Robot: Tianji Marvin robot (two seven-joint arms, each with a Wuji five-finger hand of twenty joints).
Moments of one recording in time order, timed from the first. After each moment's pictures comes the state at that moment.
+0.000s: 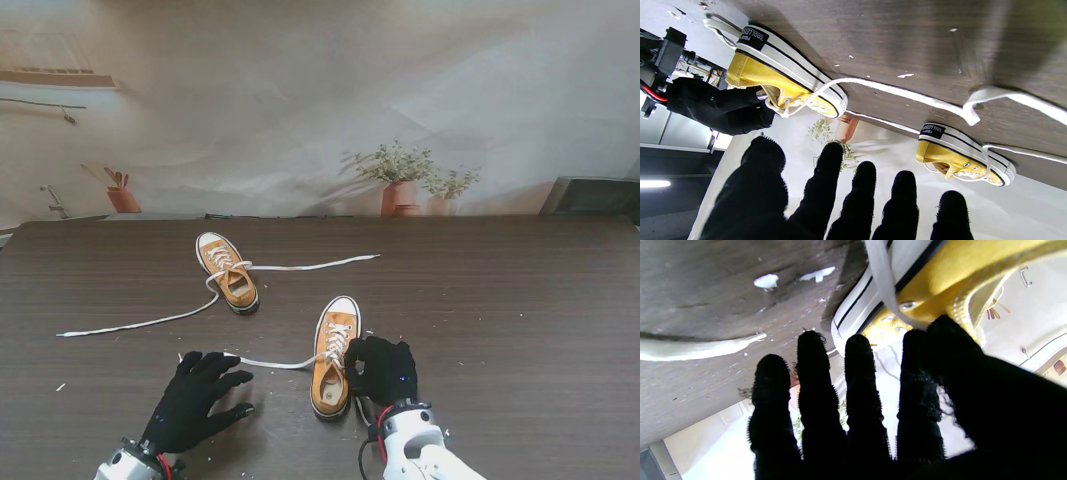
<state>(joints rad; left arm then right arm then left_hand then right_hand) 2.12 -1.10 -1.41 -1.74 0.99 -0.40 0.45 -1.74 -1.20 0.89 -1.56 -0.76 0.22 -0.62 0.83 -0.13 0.05 0.08 0.63 0.15 0.30 0.31 0.49 0.22 0.21 0.37 0.35 0.29 0.20 0.45 0.06 0.38 0.21 0.67 0.56 -0.79 1.23 -0.29 0.89 -0.12 1.10 0.39 0.93 0.14 0.78 0.38 0.92 0.27 0.51 0.37 0.44 0.46 1.14 0.55</state>
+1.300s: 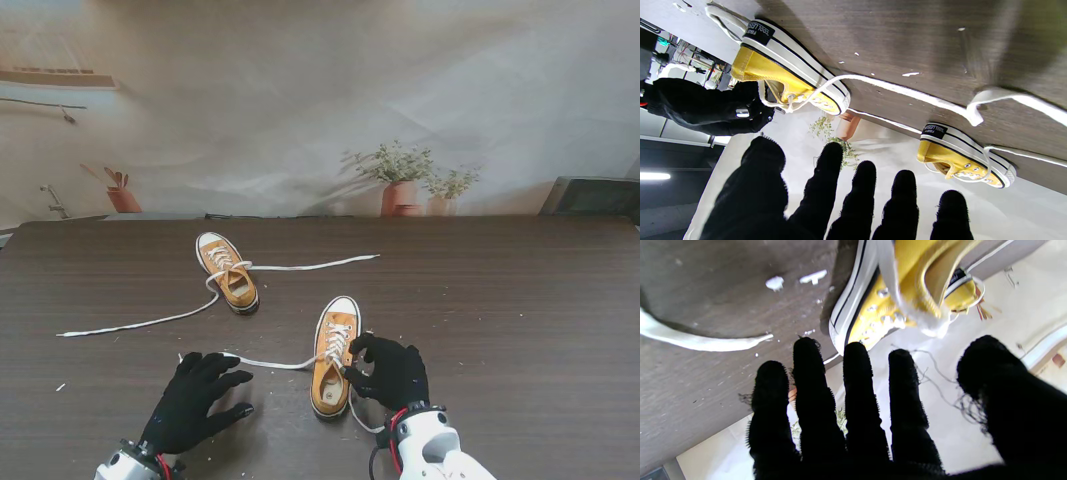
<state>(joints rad) 2.13 -1.11 -1.42 -1.75 0.96 -0.42 0.44 -1.87 -1.18 1.00 -1.75 -0.74 0.20 -0.46 0.83 -0.13 0.05 0.08 0.63 0.15 0.30 0.31 0.49 0.22 0.21 0.37 0.35 0.29 0.22 0.45 0.07 0.38 0.21 0.64 0.34 -0.60 1.08 -0.15 0.62 0.03 0.76 0.43 0.84 0.17 0.77 0.37 0.87 0.32 0.46 0.37 0.35 0.48 1.10 0.55</state>
